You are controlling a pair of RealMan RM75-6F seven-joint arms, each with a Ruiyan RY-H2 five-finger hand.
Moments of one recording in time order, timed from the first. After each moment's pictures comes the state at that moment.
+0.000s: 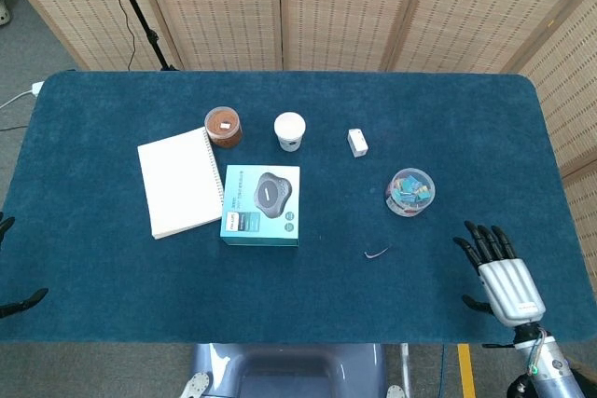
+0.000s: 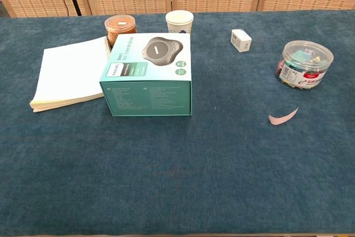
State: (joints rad) left arm 0.01 -0.98 -0.03 -1.79 1.48 1.53 -0.15; right arm 0.16 -1.15 0.02 -1.65 -1.61 1.34 -0.18
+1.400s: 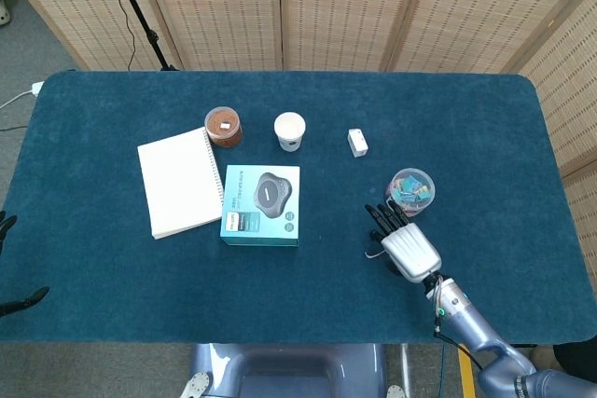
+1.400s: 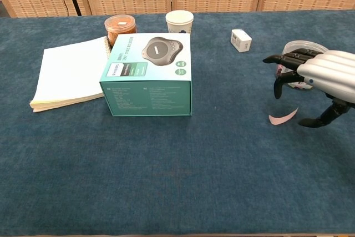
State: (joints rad) left arm 0.00 -0.98 -0.03 -1.79 1.47 1.51 -0.16; right arm 0.48 -1.47 0.08 -1.38 -1.60 1.07 -0.30
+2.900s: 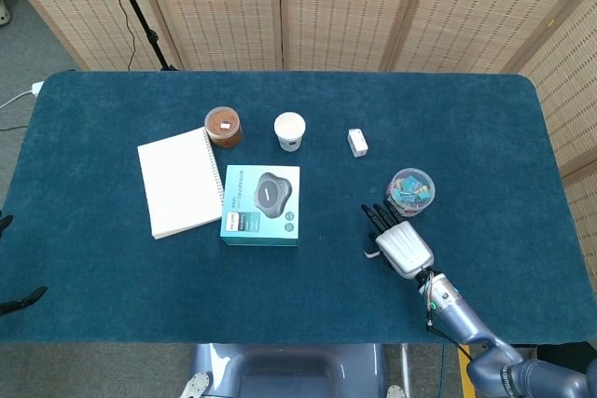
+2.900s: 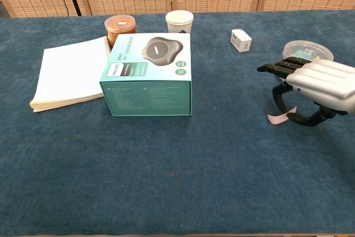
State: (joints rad) left arm 0.00 -0.97 -0.03 -1.79 1.47 1.52 -0.18; right arm 0.53 -1.54 0.03 -1.28 -1.55 1.06 -0.33
